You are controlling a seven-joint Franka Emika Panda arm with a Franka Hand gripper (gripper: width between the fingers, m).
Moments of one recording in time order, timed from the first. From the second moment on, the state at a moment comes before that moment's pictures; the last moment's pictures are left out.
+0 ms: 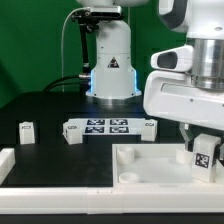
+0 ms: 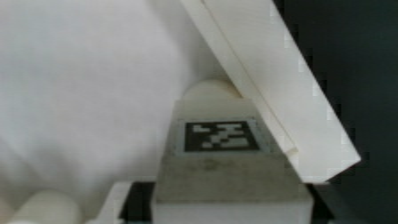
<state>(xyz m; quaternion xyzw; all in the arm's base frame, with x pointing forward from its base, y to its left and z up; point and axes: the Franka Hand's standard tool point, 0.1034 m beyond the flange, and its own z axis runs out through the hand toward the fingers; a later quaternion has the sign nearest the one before) 0.628 0.122 0.069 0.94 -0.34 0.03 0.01</state>
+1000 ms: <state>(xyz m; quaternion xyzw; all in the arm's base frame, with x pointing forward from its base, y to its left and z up) 0.628 0.119 0.072 0.99 0.15 0.03 0.02</state>
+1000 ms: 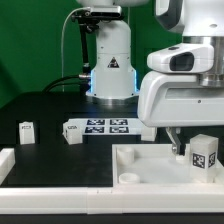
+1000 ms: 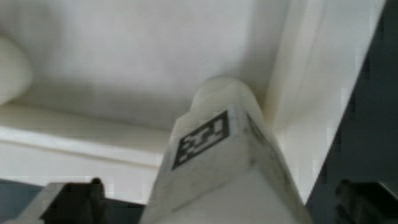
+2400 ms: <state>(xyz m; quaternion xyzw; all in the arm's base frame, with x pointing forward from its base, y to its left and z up) 0.624 0.126 0.068 1.00 0.01 0.04 0.03</state>
